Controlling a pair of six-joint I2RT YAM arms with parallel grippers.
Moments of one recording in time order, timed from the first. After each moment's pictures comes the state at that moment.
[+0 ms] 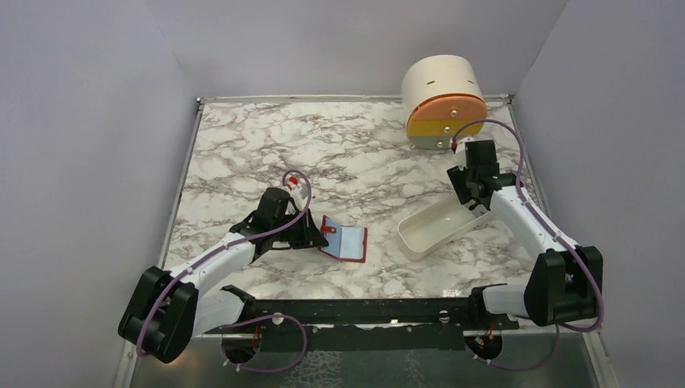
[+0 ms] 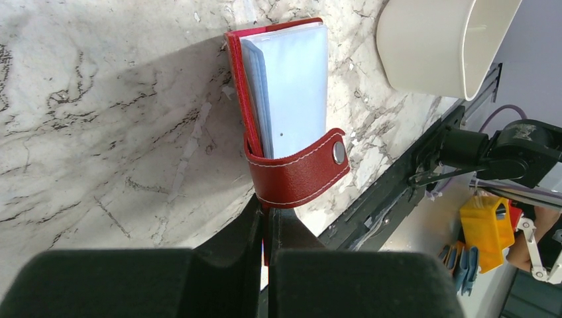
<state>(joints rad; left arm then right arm) -0.47 1.13 0.45 -0.12 0.53 -0.64 0.13 1.29 0.93 -0.50 0.35 -0.32</state>
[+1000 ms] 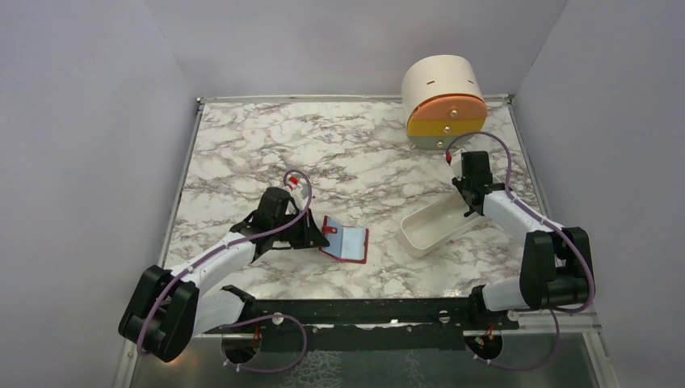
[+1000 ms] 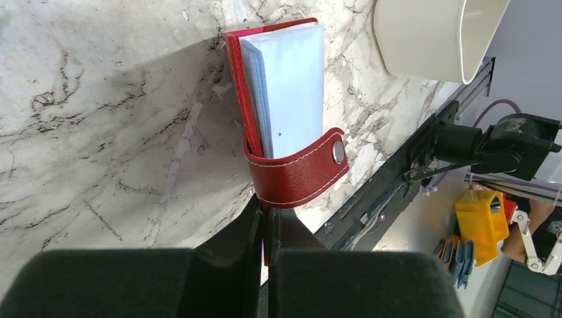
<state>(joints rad) -0.47 1.13 0.45 -0.11 0.56 -0.64 0.10 1.40 0.76 -0.25 0.44 -0.53</state>
